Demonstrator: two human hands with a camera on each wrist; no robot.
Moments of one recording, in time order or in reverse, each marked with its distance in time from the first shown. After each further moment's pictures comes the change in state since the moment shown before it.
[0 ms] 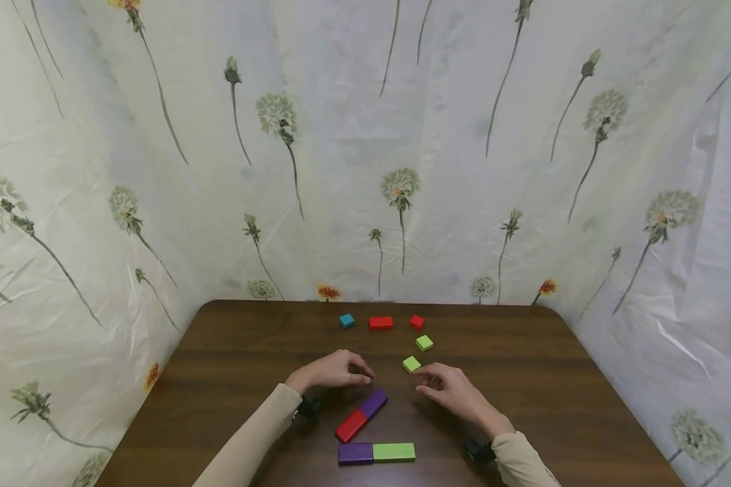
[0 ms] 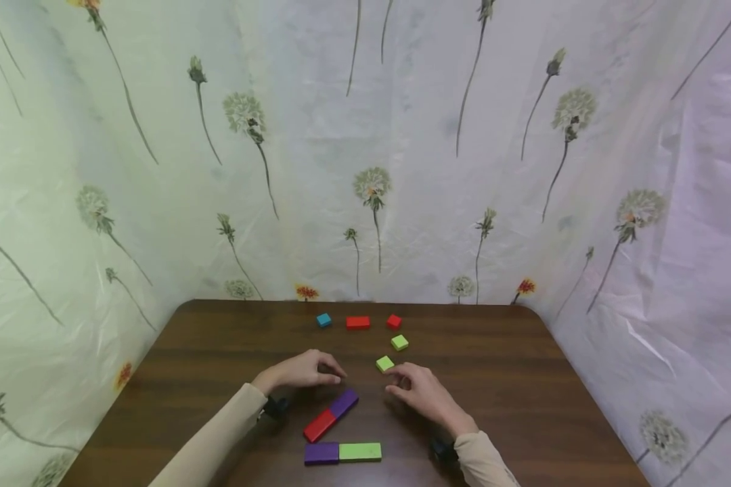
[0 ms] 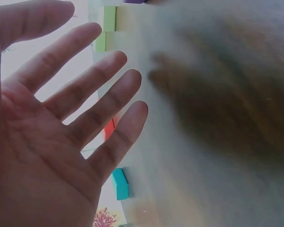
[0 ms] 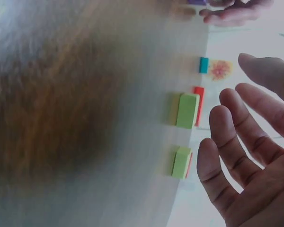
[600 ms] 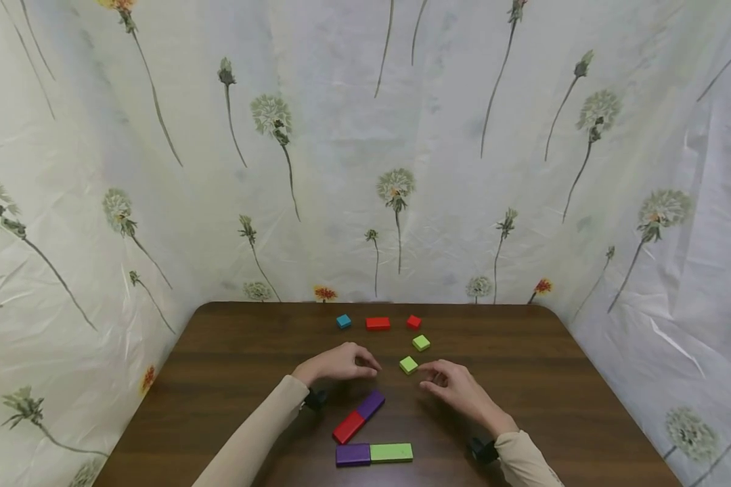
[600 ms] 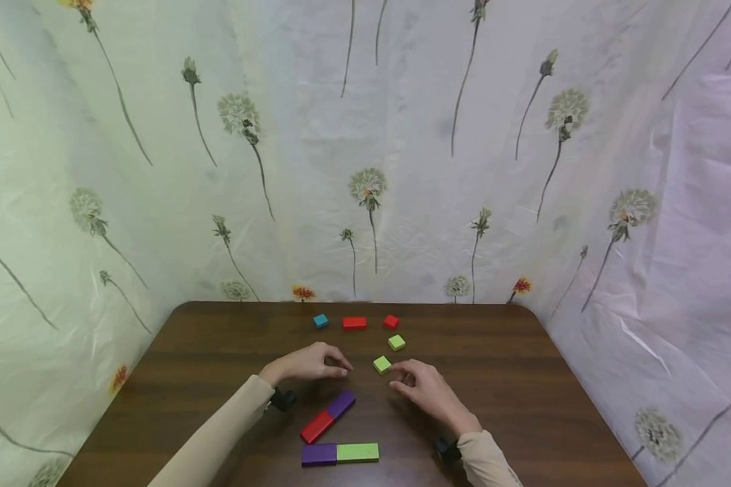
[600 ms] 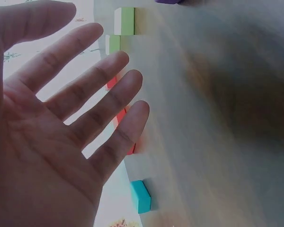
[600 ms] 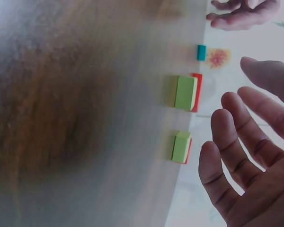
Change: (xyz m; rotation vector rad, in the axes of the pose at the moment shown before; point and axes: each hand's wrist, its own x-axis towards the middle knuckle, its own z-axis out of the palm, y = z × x) left_hand 0.021 0.011 -0.008 0.029 -0.017 0.020; right_hand -0.006 0.000 -0.013 0.013 0.024 0.070
